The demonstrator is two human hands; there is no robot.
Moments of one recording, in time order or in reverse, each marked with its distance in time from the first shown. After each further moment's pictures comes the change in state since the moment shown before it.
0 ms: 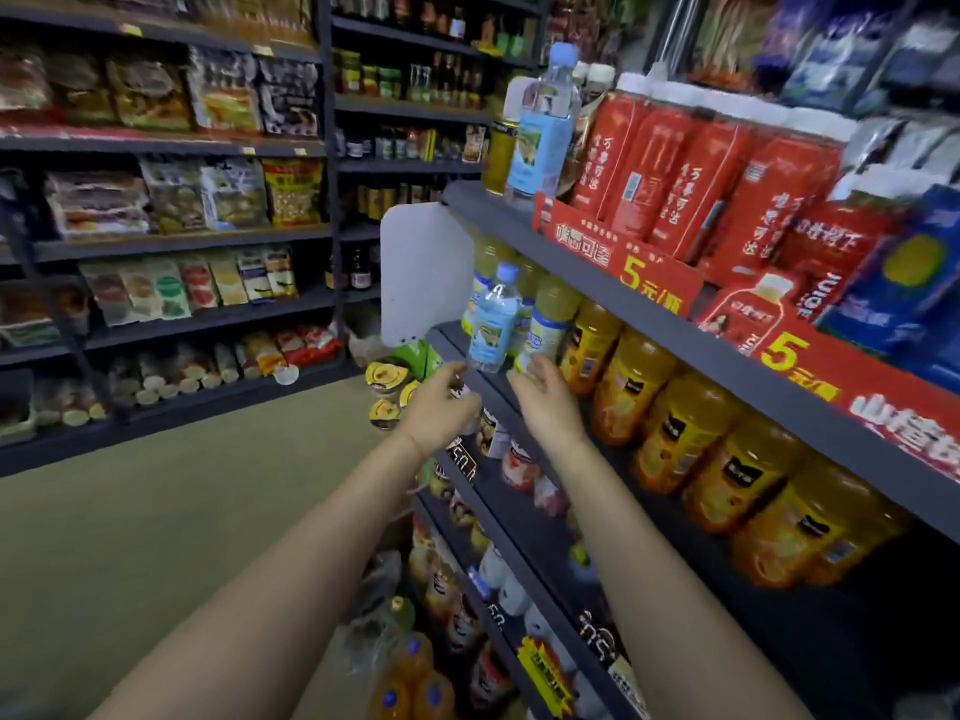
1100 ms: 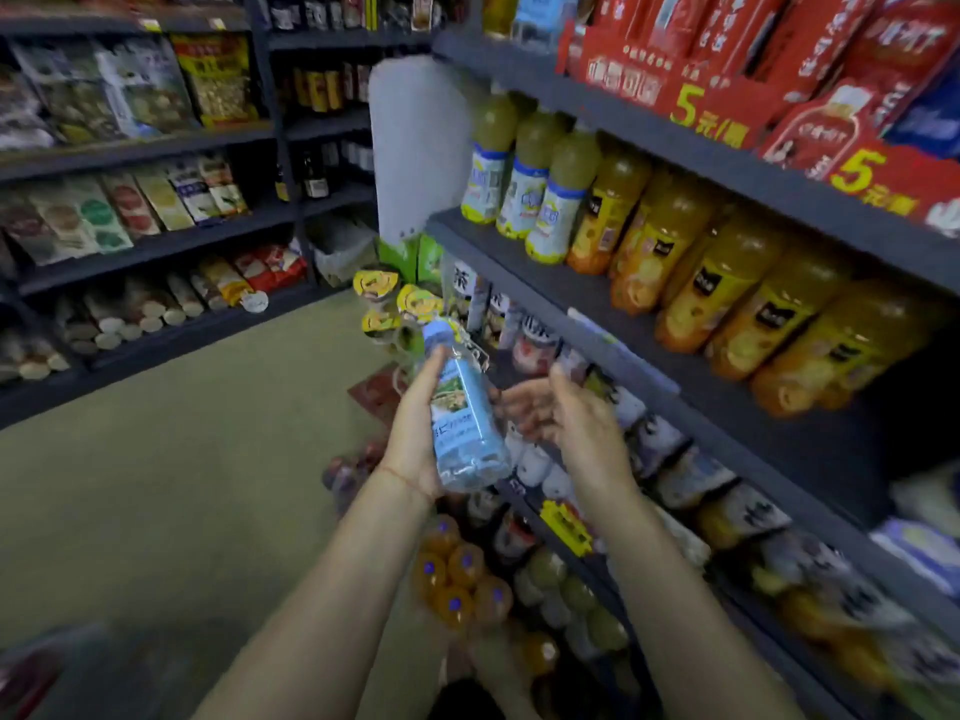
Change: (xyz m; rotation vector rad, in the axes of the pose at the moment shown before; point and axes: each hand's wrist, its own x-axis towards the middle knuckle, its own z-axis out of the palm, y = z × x) left_hand -0.112 -0.085 -0.019 -1.139 -0.304 -0.535; right_hand -0.155 0.032 0.050 0.264 0.075 0.130
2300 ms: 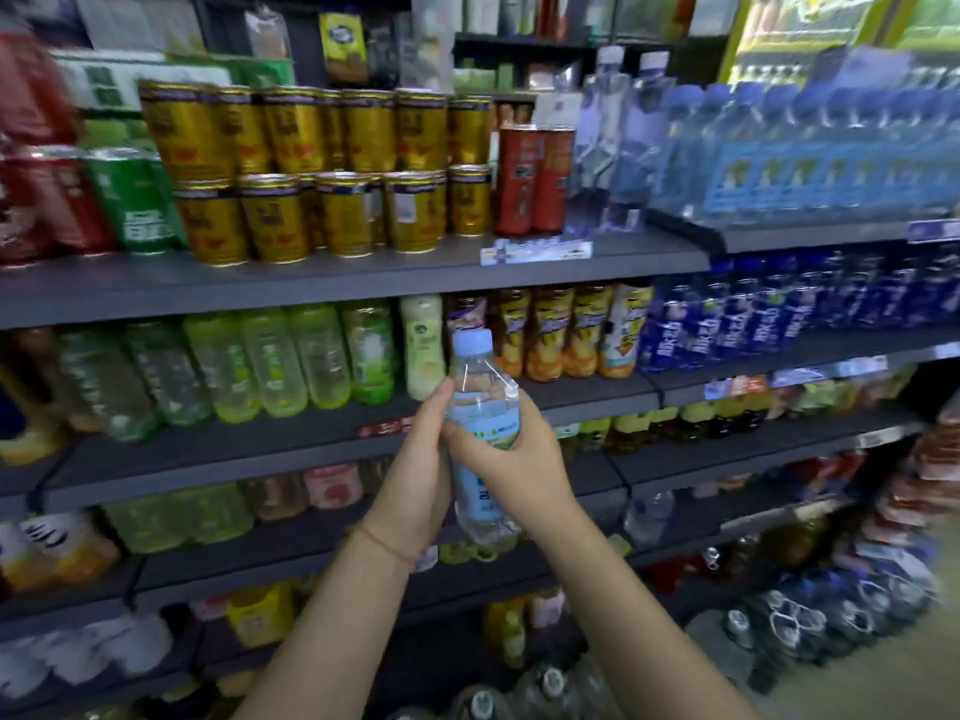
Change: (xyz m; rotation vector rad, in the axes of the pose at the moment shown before) left_hand -0.492 -0.724 0.496 0.500 -0.962 -0.243; right_hand -0.718 0.019 -0.667 -0.041 0.951 -0.214
